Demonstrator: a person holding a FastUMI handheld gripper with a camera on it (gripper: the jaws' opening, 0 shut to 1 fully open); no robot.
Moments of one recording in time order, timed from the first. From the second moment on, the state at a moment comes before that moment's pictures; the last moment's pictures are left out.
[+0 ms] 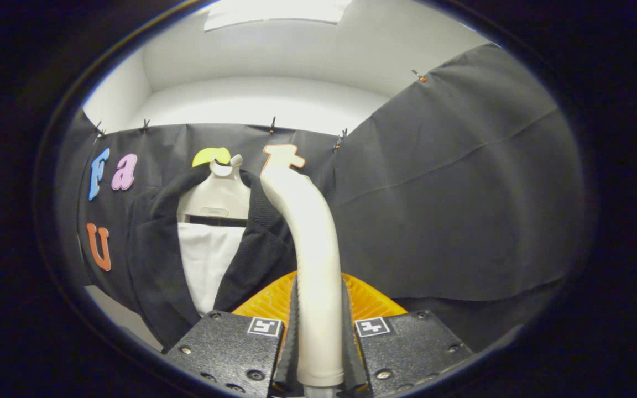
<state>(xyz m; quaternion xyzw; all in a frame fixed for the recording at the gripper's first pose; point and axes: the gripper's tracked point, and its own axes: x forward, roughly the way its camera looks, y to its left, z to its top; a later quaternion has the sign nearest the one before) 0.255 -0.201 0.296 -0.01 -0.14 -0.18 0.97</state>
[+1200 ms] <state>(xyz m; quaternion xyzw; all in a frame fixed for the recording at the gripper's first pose) 0.258 -0.189 0.180 -0.05 -0.04 -0.20 0.98</state>
